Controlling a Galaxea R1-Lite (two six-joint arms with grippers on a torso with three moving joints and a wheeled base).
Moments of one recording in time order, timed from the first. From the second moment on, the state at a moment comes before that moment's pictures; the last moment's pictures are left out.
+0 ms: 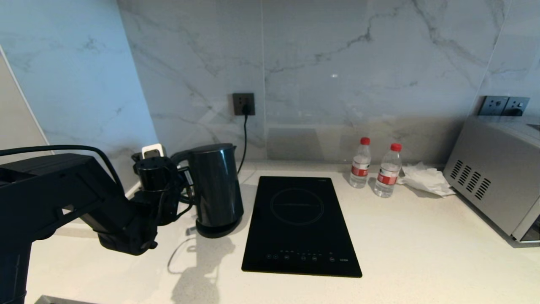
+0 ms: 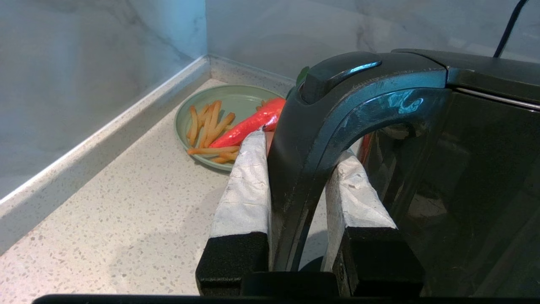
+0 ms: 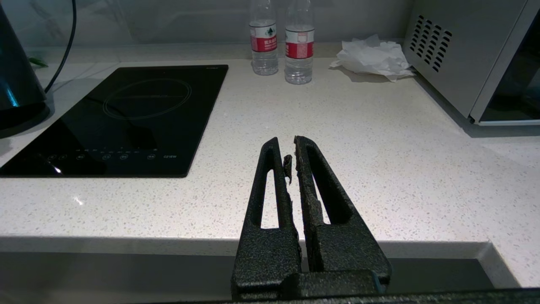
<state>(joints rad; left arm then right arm) -0.24 2.18 -0.86 -1.24 0.52 -0.20 0.00 0.00 0.00 0.00 0.00 0.00</state>
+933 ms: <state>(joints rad) -0.24 2.14 -0.79 -1.25 0.50 -0.20 0.00 0.00 0.00 0.00 0.00 0.00</state>
